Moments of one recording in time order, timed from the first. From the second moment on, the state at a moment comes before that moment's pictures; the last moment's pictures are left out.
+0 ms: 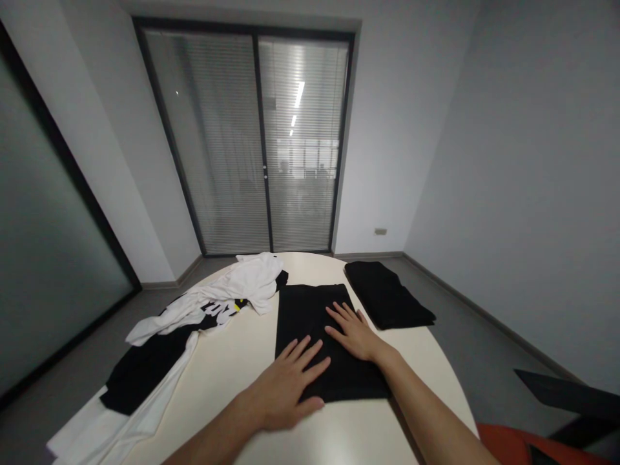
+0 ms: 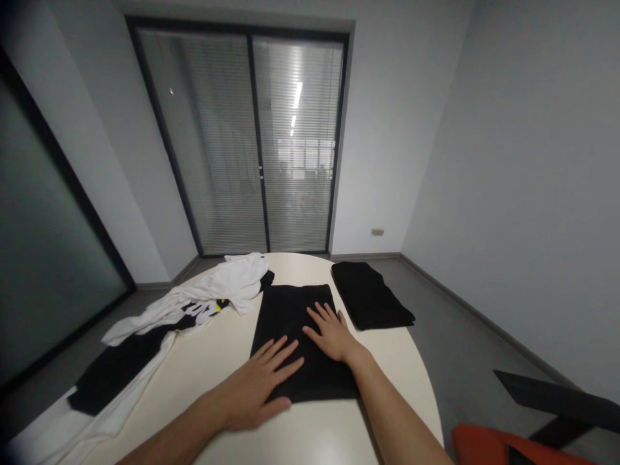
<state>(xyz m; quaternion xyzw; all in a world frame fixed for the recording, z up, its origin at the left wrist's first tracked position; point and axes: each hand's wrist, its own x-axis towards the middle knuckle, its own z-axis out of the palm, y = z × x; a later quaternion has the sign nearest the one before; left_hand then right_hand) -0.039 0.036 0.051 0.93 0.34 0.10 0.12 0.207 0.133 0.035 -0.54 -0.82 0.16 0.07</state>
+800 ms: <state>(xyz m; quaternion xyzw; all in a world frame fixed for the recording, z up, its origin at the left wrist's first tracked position) -0.054 0.045 0.067 0.89 0.41 0.15 0.13 0.217 0.125 0.062 -0.45 -0.87 0.16 0.12</state>
